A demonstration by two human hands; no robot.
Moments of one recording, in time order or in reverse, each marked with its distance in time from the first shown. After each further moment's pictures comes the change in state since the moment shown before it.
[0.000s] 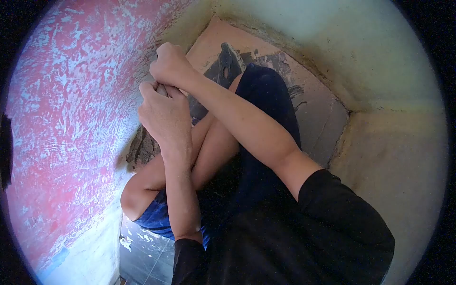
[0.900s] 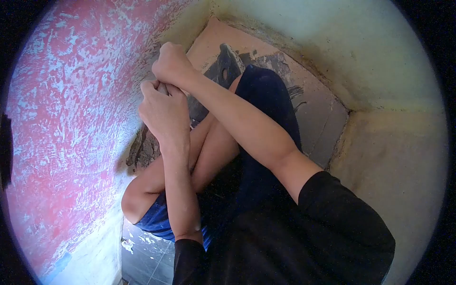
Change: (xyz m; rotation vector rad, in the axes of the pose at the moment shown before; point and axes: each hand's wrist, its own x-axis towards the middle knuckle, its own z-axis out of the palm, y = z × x) left_hand 0.011 -0.001 0.008 -0.029 -0.013 0.003; right_hand 0.008 0.004 -0.001 -0.058 0.033 0.027
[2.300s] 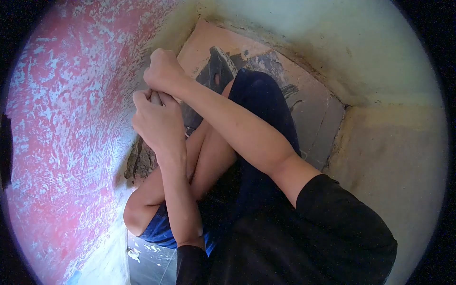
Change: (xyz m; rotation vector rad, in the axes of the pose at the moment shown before) left_hand 0.008 -0.003 0.015 0.019 -0.012 0.009; right_hand 0.003 0.010 -0.001 0.044 0.013 0.013
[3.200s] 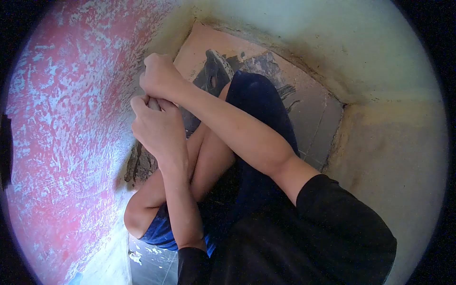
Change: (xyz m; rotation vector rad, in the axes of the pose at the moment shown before) left_hand -0.007 0.010 -0.002 -0.041 0.013 -0.009; right_hand 0.004 0.003 0.001 -0.023 0.072 -0.067
